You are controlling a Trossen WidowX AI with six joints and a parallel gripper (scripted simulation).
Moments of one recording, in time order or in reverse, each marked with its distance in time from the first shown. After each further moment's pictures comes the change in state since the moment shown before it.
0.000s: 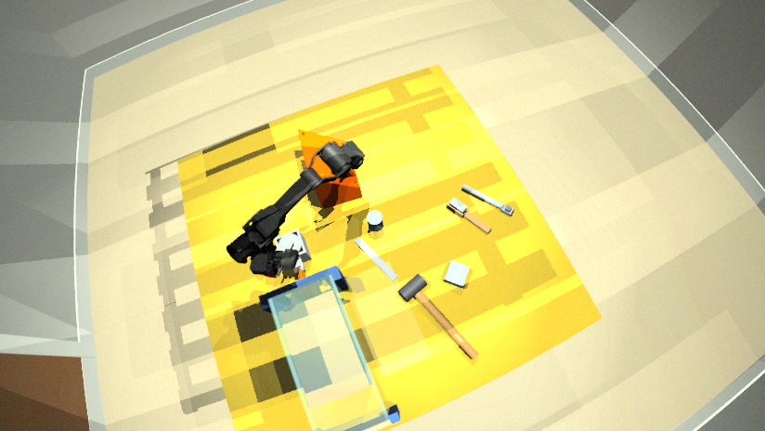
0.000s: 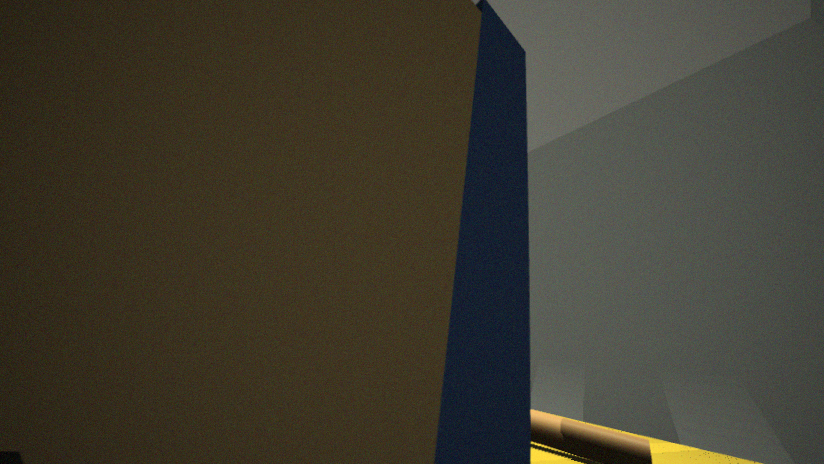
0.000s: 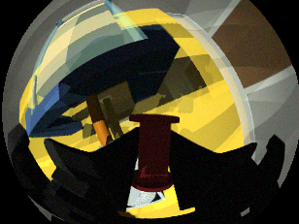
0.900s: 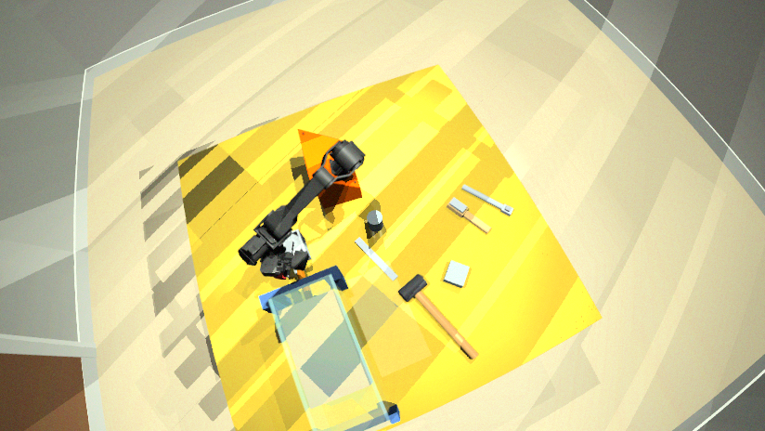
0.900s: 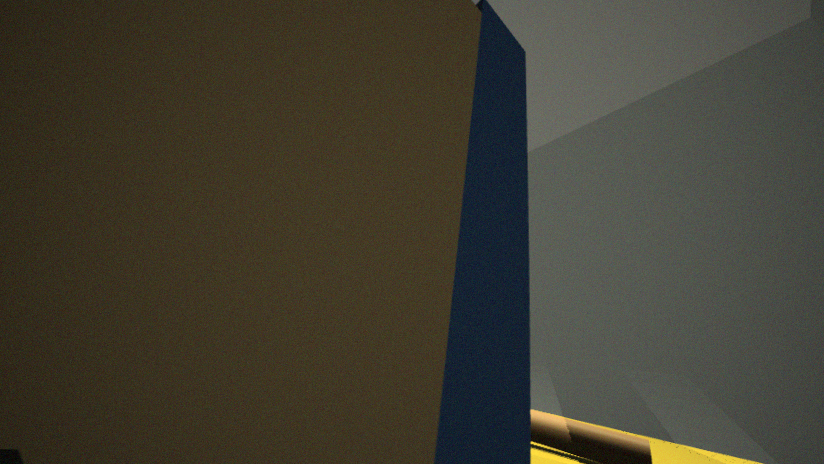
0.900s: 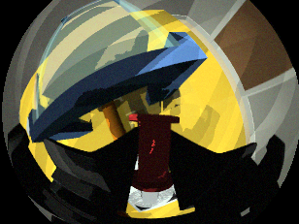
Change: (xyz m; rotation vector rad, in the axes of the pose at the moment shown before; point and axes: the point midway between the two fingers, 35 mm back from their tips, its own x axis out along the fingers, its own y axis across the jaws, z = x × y) arm 0.001 0.032 0.002 -0.009 -0.006 0.007
